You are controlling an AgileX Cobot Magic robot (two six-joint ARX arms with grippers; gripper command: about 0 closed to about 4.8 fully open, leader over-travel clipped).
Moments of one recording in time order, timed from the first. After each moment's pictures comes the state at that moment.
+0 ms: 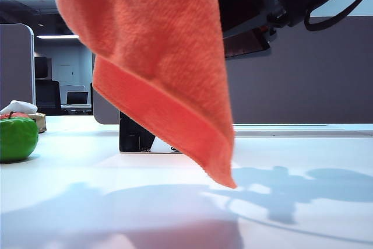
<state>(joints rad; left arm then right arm) -0.88 0.82 0.96 -0.02 0.30 -0.17 0.57 1.30 0.82 -0.14 -0.65 -0.24</state>
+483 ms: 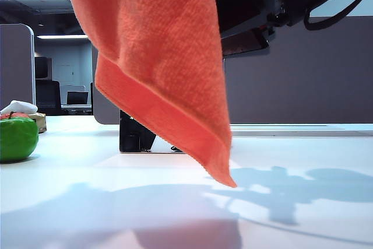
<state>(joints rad) -0.88 0.82 0.96 -0.02 0.31 -0.17 0.57 1.30 0.82 -0.14 -0.67 -0.24</state>
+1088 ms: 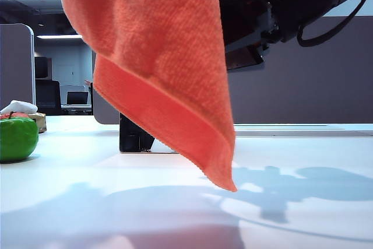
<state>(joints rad) -0.88 0.82 0.96 -0.02 0.31 -0.17 0.57 1.36 0.82 -0.12 -0.69 -0.24</state>
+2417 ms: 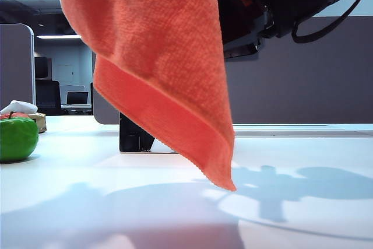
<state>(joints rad) -0.88 0.82 0.96 -0.02 0.31 -0.17 0.57 1.36 0.82 -0.07 -0.71 -0.24</state>
